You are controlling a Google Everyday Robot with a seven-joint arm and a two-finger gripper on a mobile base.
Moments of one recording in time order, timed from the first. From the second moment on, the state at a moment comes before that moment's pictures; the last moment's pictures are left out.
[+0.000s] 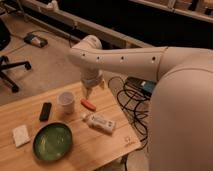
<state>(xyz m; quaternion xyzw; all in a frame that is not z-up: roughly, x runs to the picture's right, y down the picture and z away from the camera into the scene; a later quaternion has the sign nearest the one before) -0.056 0.014 0.715 -0.24 0.15 0.42 0.86</state>
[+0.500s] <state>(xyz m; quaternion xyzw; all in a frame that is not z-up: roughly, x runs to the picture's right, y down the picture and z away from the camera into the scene) -0.167 0.019 0.686 -0.24 0.09 0.32 0.91</state>
